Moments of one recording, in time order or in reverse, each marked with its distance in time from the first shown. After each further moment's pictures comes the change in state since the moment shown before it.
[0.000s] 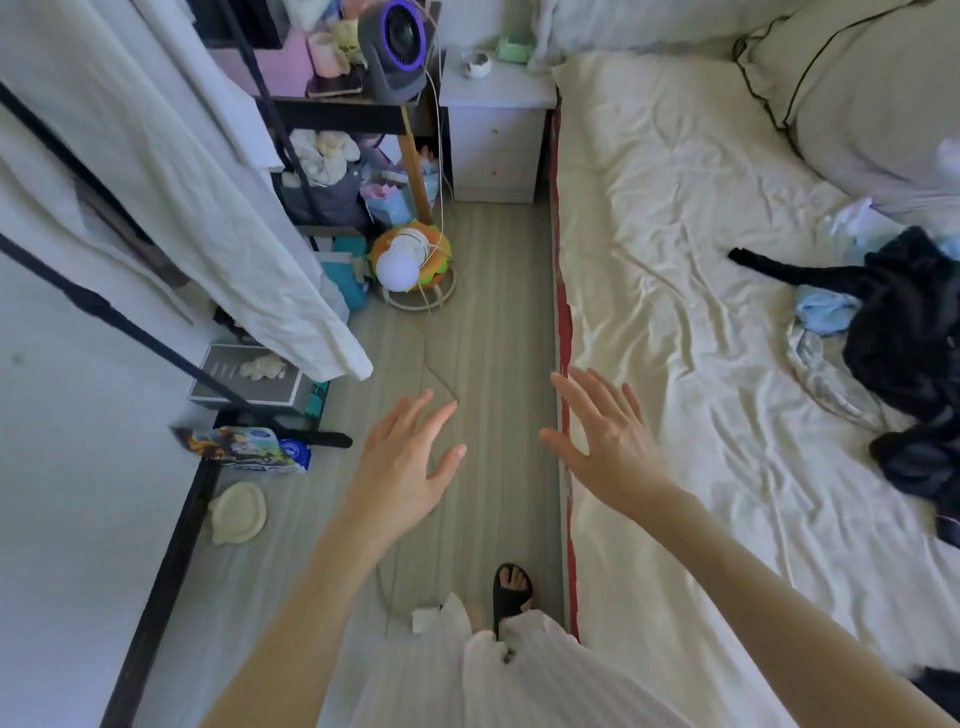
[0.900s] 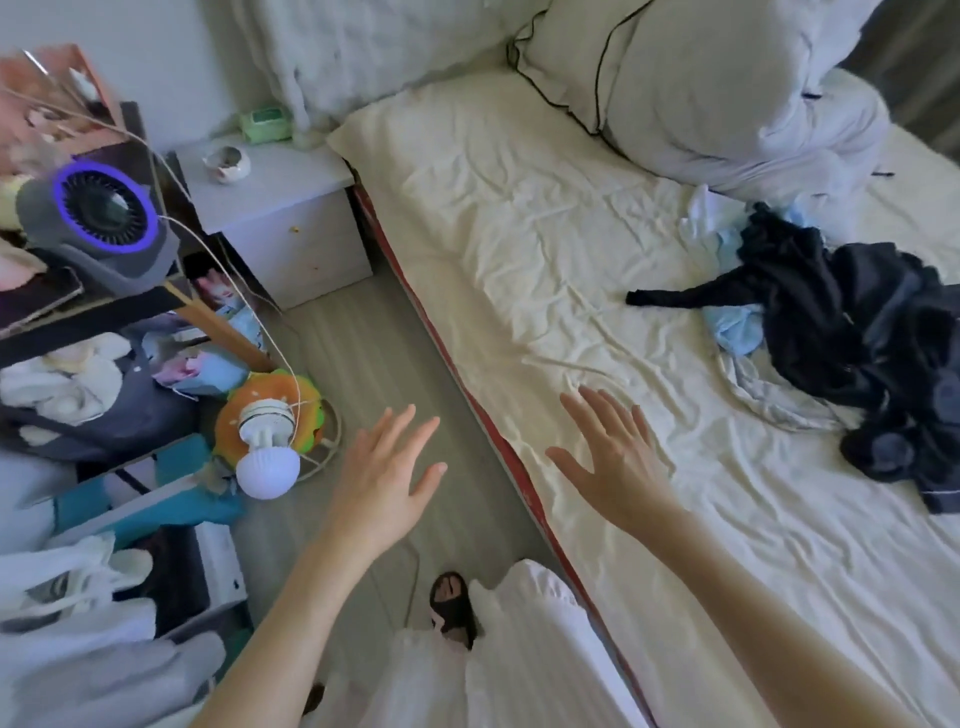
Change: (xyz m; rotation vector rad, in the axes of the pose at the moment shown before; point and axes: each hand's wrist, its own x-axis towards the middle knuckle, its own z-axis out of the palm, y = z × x) left_hand 0.478 0.012 -0.070 0.184 -0.261 0.519; right_hand 0.313 0.125 -0.046 -0.034 0.126 0.608
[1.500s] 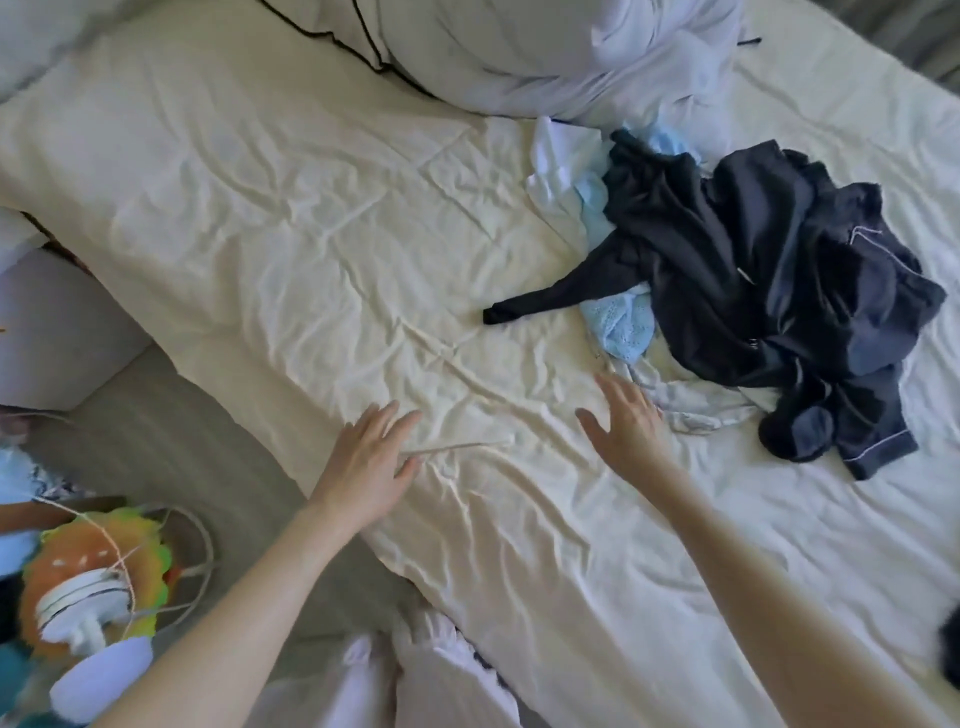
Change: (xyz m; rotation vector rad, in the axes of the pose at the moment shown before) left_hand 0.355 0.109 0.121 0.146 -0.434 0.243; right_hand 0.174 0.300 0.001 0.114 -0.059 0.656
